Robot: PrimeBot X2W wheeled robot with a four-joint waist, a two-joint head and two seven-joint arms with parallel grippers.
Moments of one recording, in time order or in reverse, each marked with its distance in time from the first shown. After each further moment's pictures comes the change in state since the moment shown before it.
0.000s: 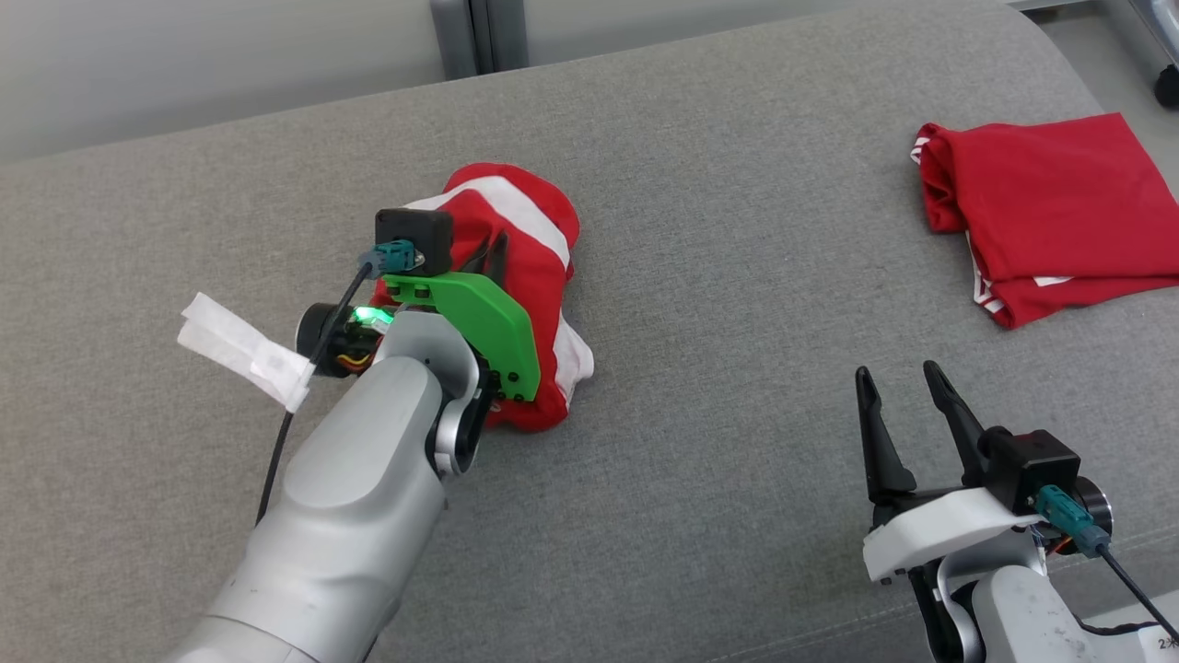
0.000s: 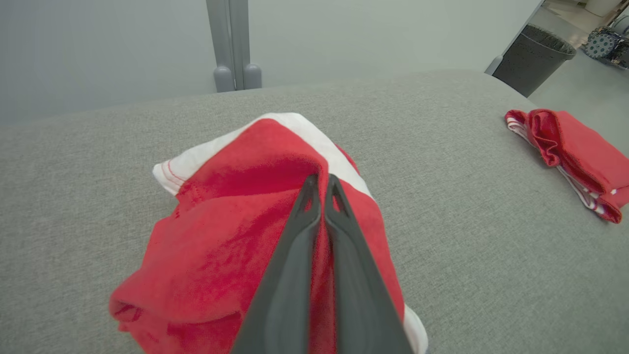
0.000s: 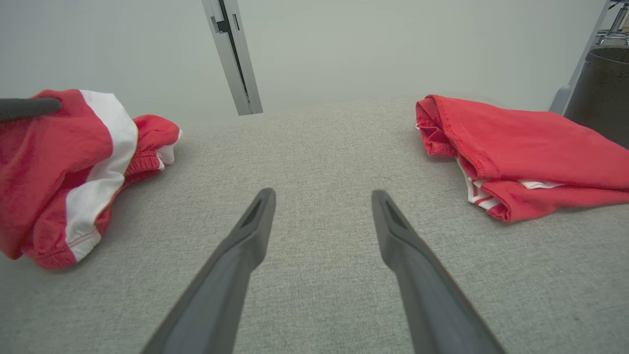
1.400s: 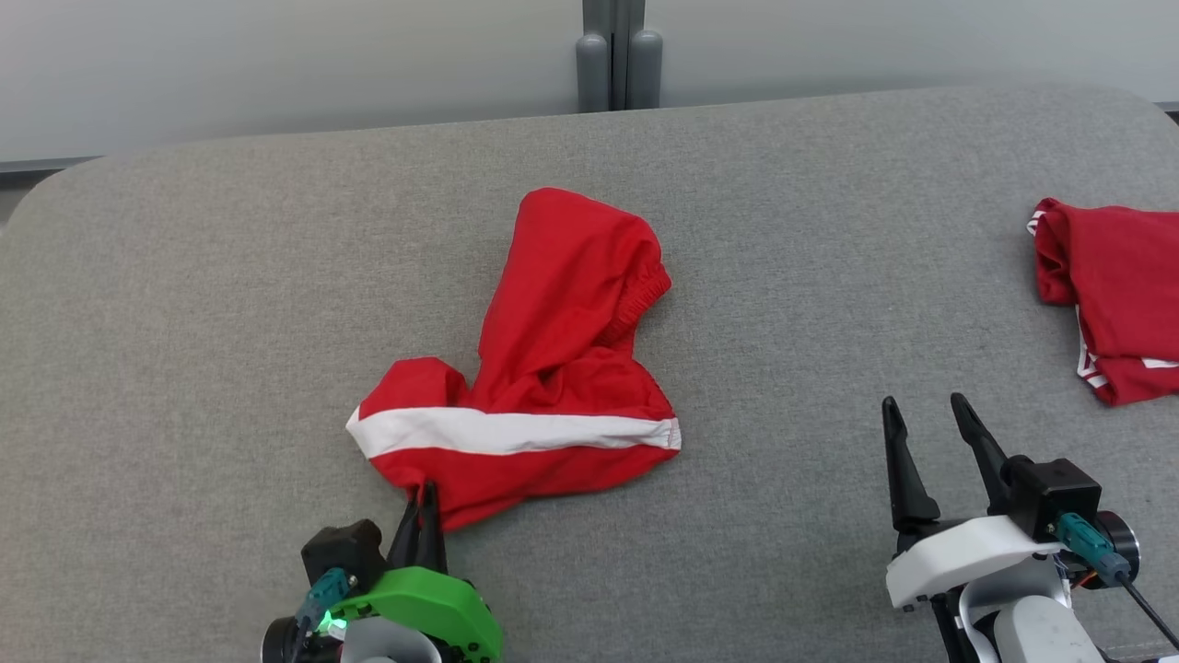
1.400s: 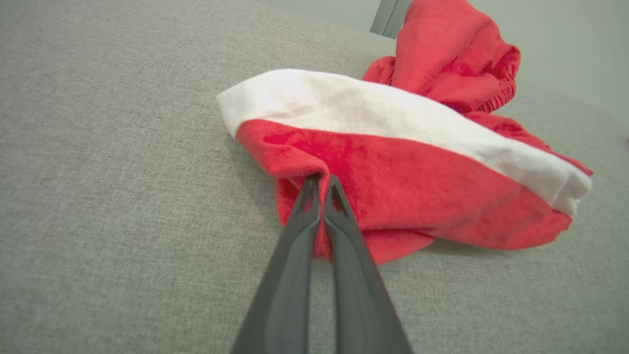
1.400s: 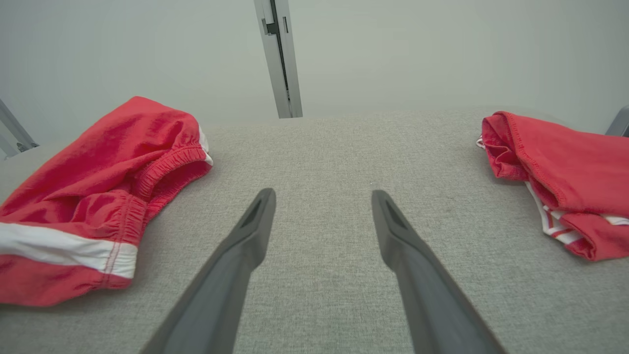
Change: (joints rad) left arm 0.610 0.067 0.119 -0.326 0.004 0.173 -0.295; right arm 0.061 0.000 -0.049 -0.016 -0.023 0.000 0.013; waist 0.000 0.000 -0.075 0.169
